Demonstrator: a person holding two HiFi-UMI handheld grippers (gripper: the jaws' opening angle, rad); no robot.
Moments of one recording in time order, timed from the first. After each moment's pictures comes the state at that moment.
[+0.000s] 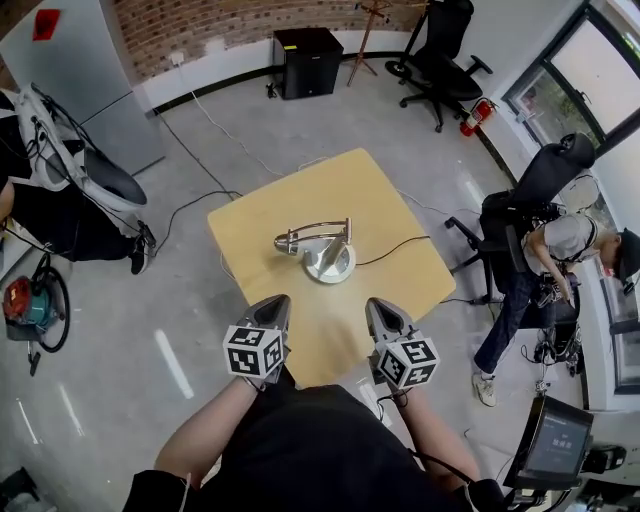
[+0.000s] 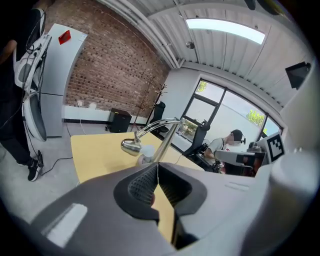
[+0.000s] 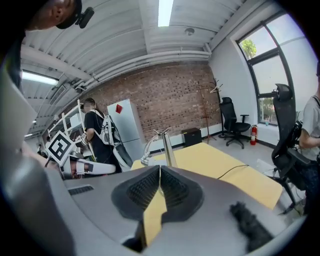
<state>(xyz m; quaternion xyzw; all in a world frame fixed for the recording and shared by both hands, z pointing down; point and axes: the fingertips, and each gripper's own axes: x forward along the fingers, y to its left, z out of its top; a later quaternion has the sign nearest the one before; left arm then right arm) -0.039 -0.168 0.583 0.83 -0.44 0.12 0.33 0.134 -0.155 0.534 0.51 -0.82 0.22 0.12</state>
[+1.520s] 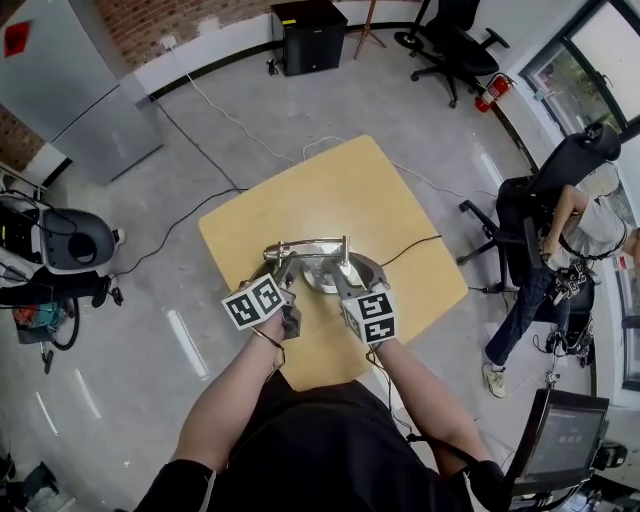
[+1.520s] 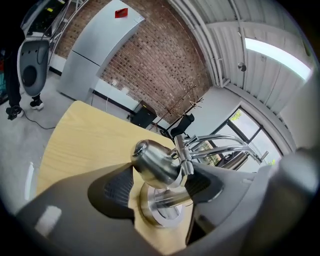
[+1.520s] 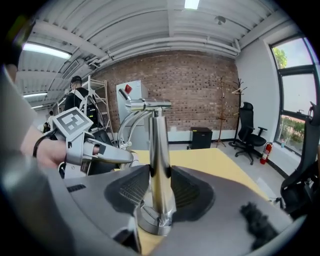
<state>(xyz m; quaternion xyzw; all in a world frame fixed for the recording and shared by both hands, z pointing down) -0.035 -0.310 0.661 0.70 -0.52 0.00 0.49 0.083 -0.294 0.604 0.45 -0.85 0.15 0.23</state>
